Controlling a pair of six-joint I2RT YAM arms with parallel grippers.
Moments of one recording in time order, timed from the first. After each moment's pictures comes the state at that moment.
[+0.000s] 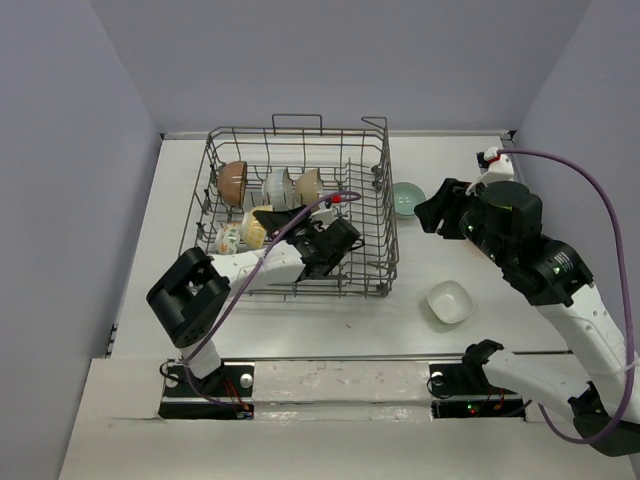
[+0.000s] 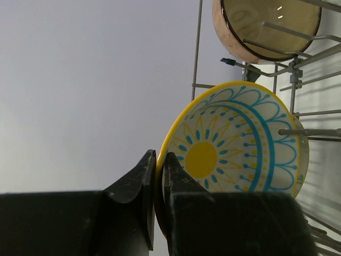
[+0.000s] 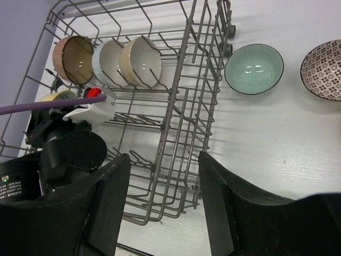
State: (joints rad) left arm -0.92 1.68 1.06 -0.31 -1.57 0.48; right arm 0.59 0.91 1.29 -0.73 0.25 0.51
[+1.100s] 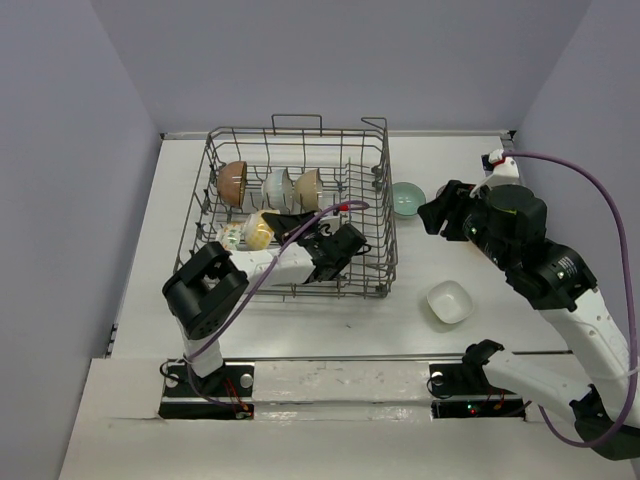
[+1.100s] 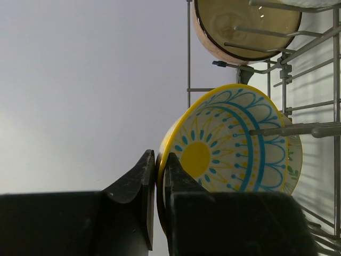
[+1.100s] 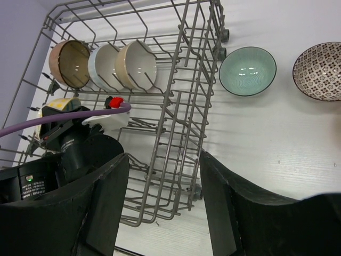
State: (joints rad) left arm -0.95 1.76 1.06 -0.27 -1.57 0.58; right arm 0.59 0.88 1.28 -0.73 0.27 0.50
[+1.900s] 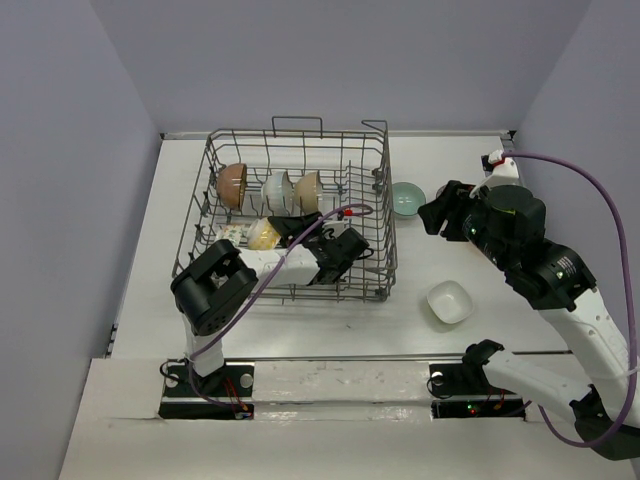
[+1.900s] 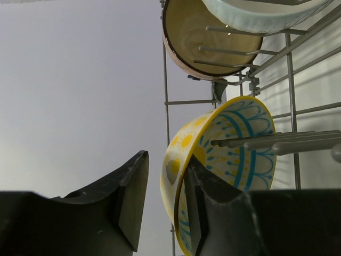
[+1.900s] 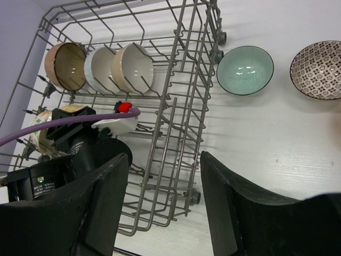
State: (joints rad) left arm -0.96 1.82 1.07 -0.25 -1.52 0.55; right arm 0.59 0.88 1.27 -0.73 0.28 0.50
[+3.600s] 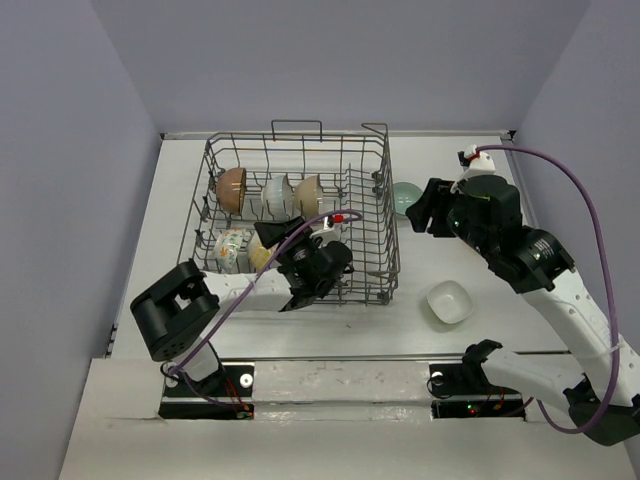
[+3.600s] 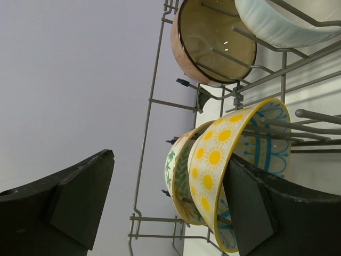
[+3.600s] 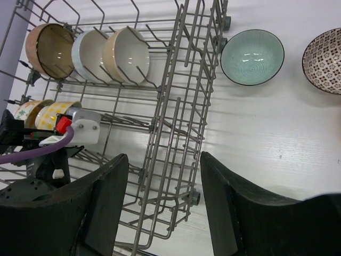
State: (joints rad) left arm -1.02 1.57 0.79 0.21 -1.51 0.64; right arm 0.59 0.98 1.28 -0.73 0.24 0.49
